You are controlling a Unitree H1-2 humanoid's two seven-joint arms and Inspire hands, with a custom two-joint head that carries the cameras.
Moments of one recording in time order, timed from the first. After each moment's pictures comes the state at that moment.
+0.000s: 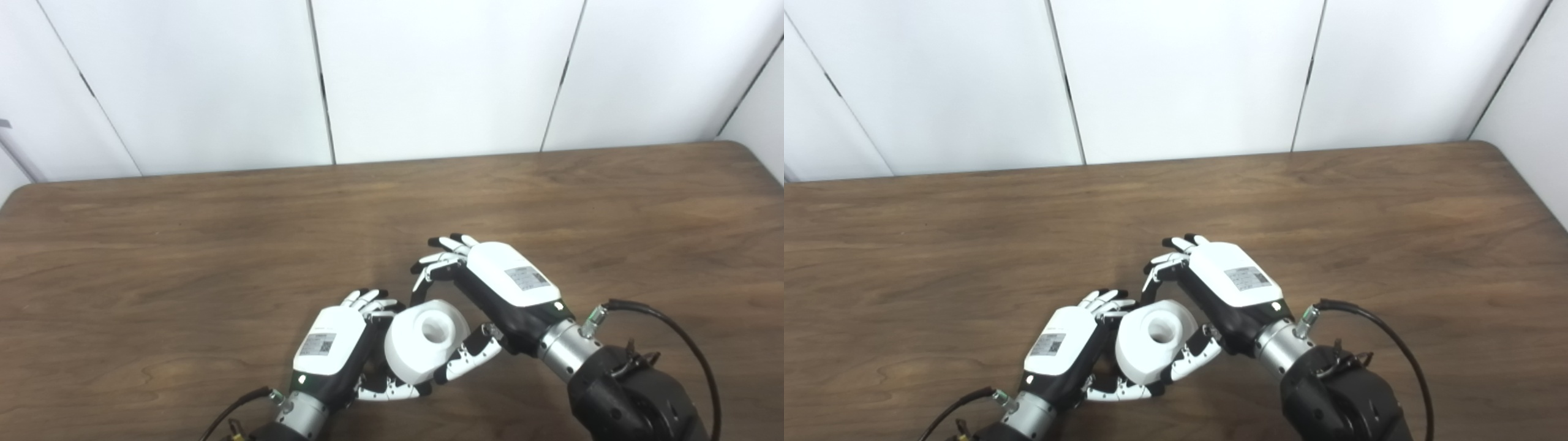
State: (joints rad) left arm 0.03 0.18 -0.48 -0.20 0.92 0.05 -0.05; right arm -0.08 -0.14 0.28 -0.70 -0.97 0.26 0.69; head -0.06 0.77
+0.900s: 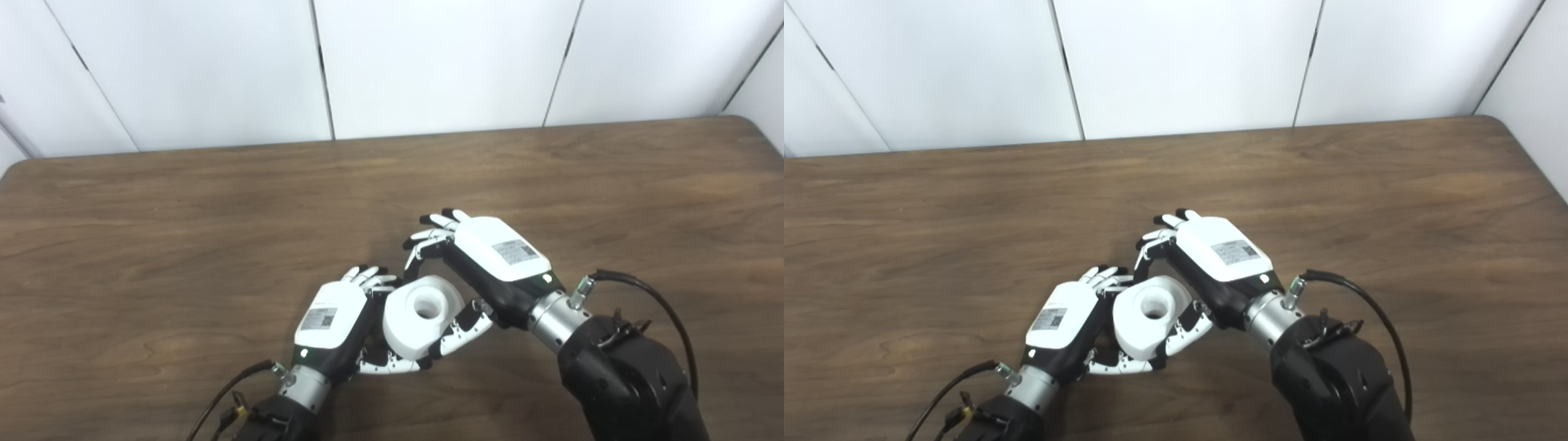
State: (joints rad) left arm 0.03 0.17 -0.49 -0.22 0.93 0.08 -0.08; right arm -0.12 -0.14 0.31 -0.70 -1.04 0.26 0.77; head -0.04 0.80
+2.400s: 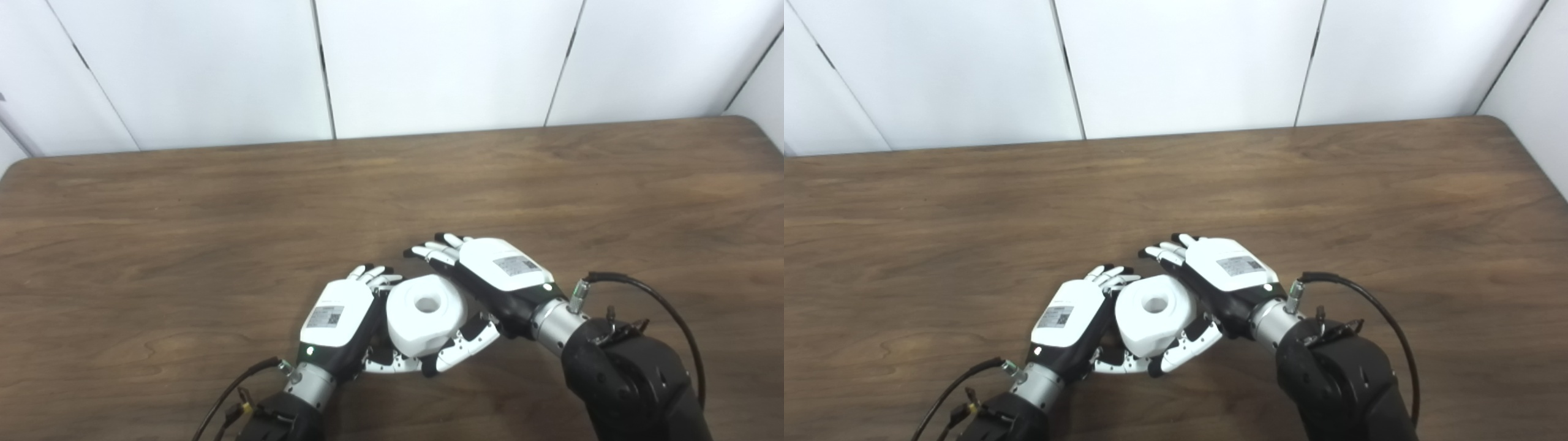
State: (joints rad) left arm 0.02 0.17 -0.51 -0.22 0.95 0.09 -0.09; right arm -0.11 -0.15 0.29 -0.68 -1.08 0.29 0.90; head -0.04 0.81
